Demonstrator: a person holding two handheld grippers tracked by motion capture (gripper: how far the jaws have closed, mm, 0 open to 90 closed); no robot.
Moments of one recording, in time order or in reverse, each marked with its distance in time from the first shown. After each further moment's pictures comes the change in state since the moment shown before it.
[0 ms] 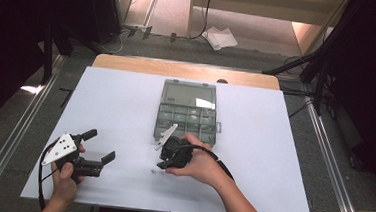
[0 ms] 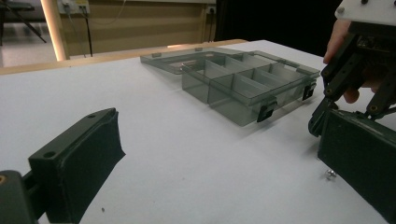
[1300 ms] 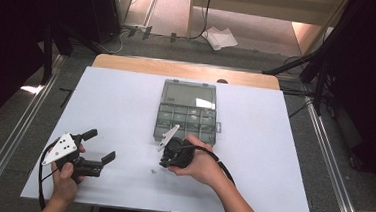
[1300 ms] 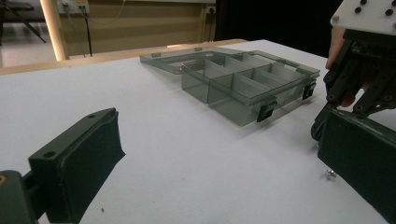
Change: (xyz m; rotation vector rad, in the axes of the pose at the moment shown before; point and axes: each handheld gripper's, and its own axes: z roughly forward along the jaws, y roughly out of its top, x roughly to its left) left arm 0.000 0.000 0.000 0.001 -0.001 0.002; right arm -0.006 -0.008 0.003 -0.003 0.001 -0.008
